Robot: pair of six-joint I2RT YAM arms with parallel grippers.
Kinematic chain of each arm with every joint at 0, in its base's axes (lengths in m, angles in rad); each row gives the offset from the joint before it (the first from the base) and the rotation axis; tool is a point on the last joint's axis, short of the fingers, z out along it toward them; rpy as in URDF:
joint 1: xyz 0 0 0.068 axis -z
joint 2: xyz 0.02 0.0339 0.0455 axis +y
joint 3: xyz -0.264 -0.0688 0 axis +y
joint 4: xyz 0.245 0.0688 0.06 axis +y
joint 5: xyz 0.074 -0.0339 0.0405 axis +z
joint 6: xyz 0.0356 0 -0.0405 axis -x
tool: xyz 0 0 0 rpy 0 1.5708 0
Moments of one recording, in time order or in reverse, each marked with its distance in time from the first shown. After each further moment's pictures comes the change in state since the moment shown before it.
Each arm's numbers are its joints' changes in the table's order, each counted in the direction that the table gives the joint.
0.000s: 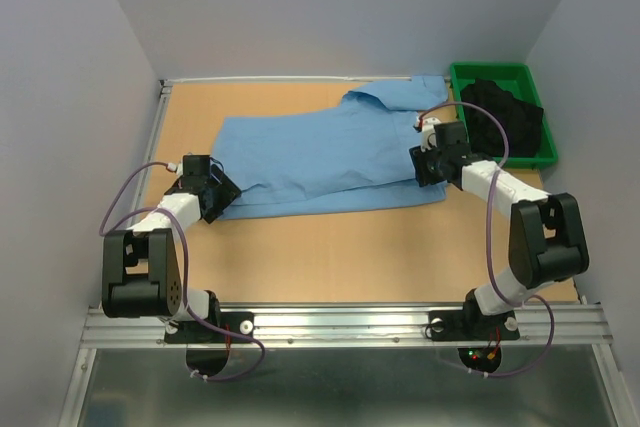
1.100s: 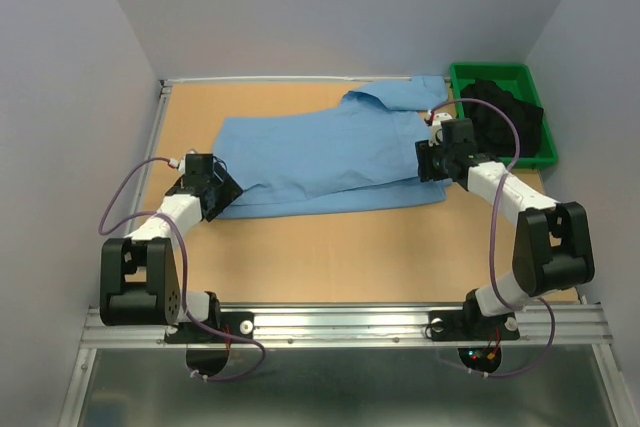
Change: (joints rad) left arm 0.034 -0.053 -0.015 0.037 0.042 -0.029; right arm 0.027 -0.053 -0.002 0.006 -0.012 -0.103
